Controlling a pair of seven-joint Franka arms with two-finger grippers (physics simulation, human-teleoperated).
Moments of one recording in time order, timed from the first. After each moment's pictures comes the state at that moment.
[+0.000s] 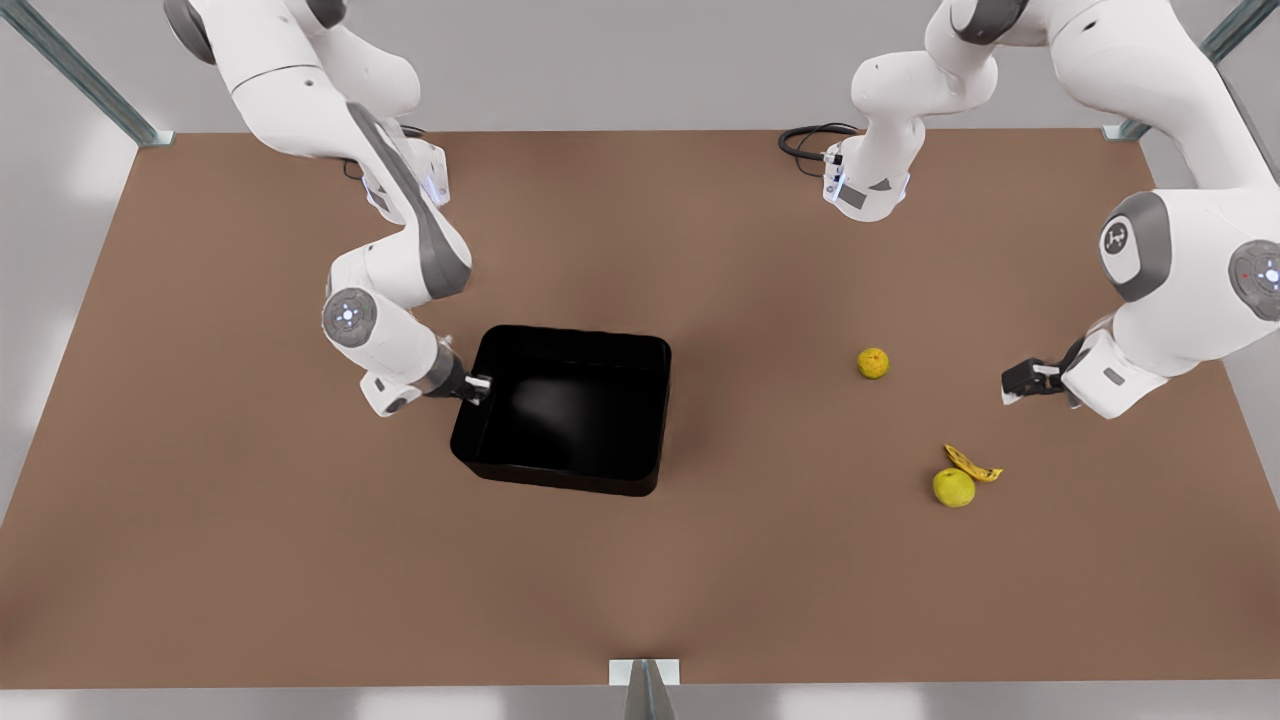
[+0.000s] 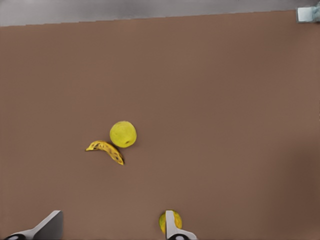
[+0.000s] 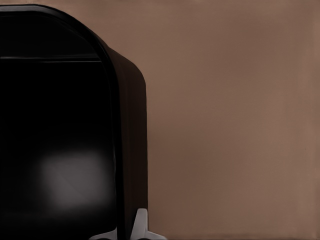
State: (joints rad) left arm 0.07 0.24 -0.06 -1.43 0.00 1.69 0.10; right arm 0.01 0.24 0.36 -1.89 0.12 2.15 0.42
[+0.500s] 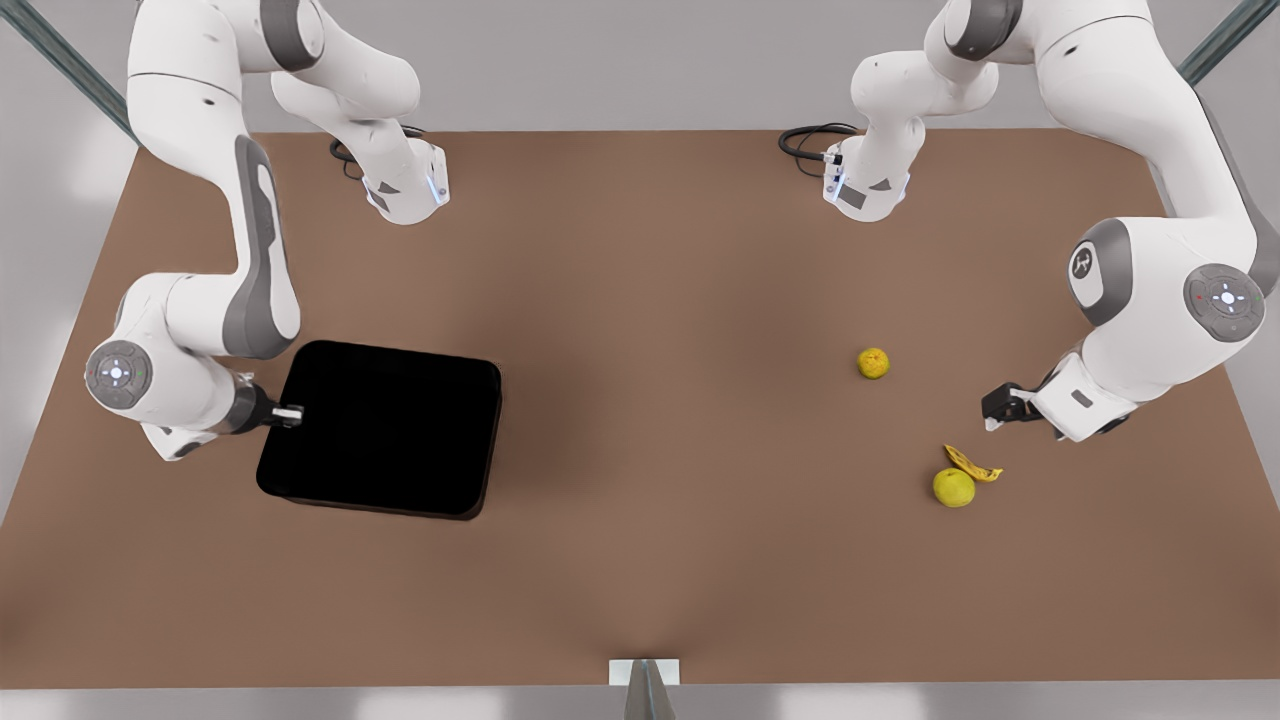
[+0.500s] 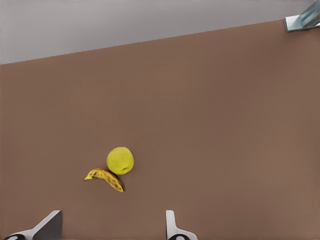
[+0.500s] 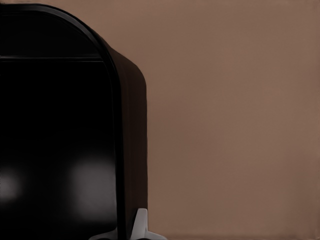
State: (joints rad) left arm 0.03 0.30 -0.06 -1.40 0.03 1.77 0.13; right arm 0.00 0.33 -0.04 -1.62 -0.02 1.79 0.04
